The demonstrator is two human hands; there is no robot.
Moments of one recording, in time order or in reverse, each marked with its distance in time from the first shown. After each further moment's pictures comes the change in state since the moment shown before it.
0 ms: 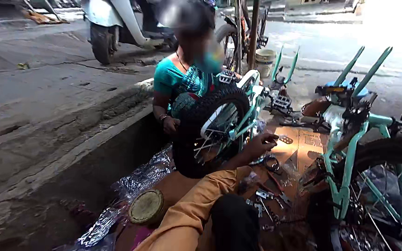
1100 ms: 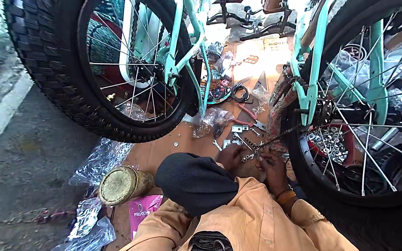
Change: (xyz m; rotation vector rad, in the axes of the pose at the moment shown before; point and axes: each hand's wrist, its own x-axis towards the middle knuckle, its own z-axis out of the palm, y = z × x) left_hand -0.216 -0.174 0.131 0.539 -0.277 -0.111; right_hand -0.008 0.017 0.002 0.177 0.015 0.123
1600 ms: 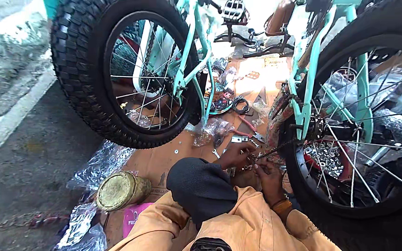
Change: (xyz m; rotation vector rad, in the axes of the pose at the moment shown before) left_hand 0.054 0.029 -0.037 -0.352 -0.132 0.131; right_hand 0.003 -0.018 0.011 -0.008 0.034 -0.139
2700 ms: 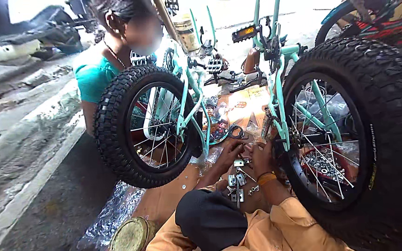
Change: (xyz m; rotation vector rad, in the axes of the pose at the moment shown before) left_hand 0.024 0.063 -0.070 -0.262 0.156 -0.035; right_hand 0.094 -0.100 0.066 0.159 0.328 0.066
